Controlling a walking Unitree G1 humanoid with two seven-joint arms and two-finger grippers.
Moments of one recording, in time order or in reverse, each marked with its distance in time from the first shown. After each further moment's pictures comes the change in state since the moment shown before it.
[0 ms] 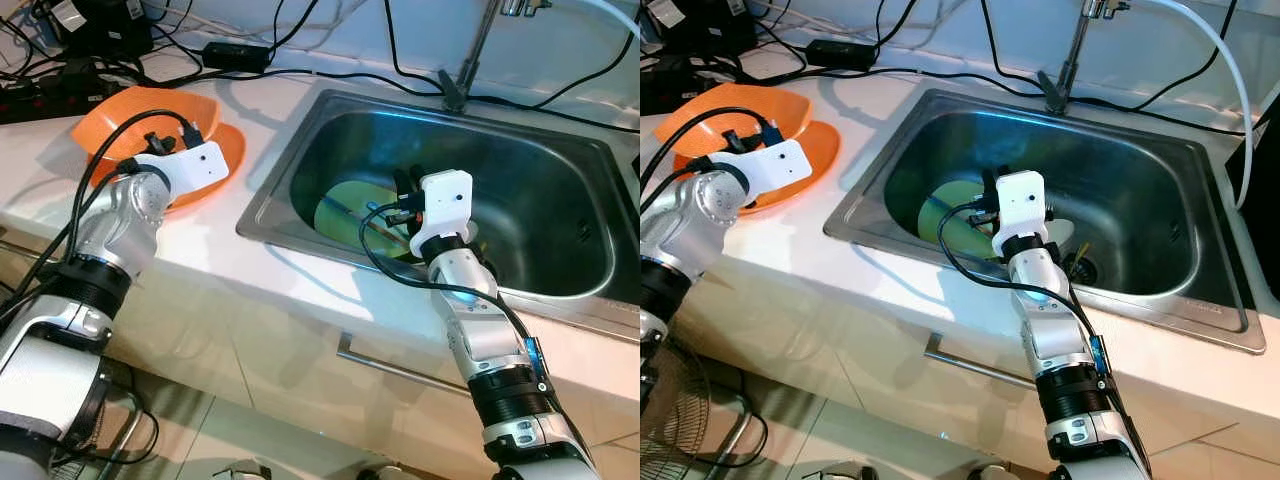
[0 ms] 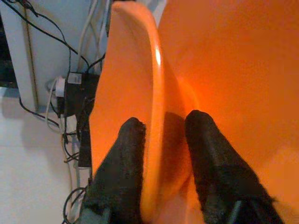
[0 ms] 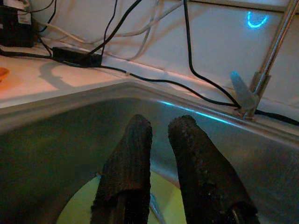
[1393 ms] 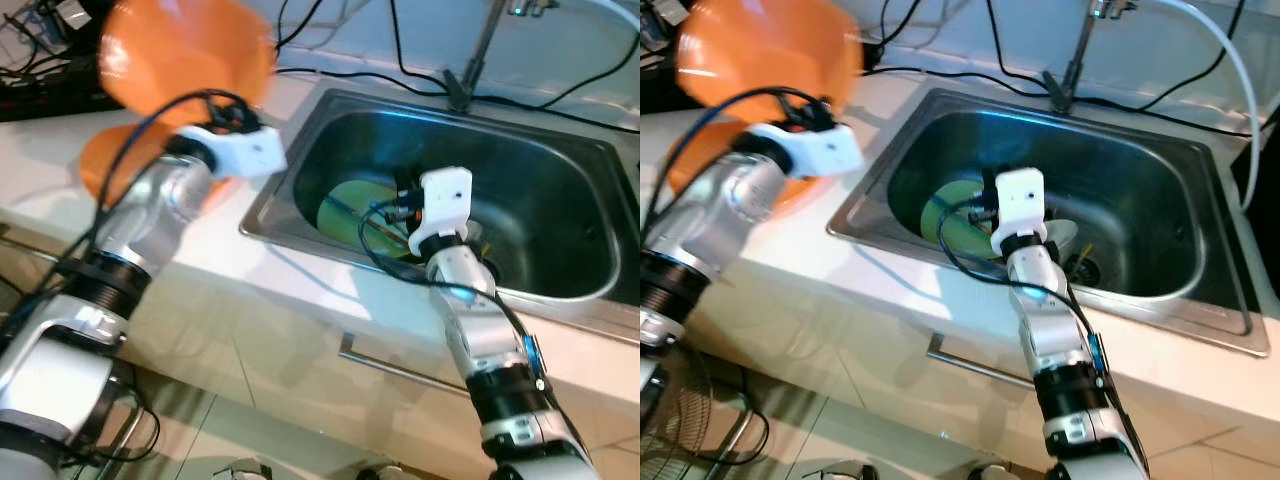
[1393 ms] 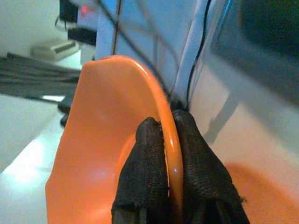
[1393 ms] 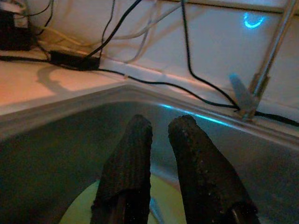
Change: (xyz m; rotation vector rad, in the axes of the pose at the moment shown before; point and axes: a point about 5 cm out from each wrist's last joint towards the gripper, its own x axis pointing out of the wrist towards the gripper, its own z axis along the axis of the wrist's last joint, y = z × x) left arm -0.018 0.008 0.078 0.106 -0.466 0.199; right arm 0.005 -0.001 0.005 0.012 -0.007 -0.024
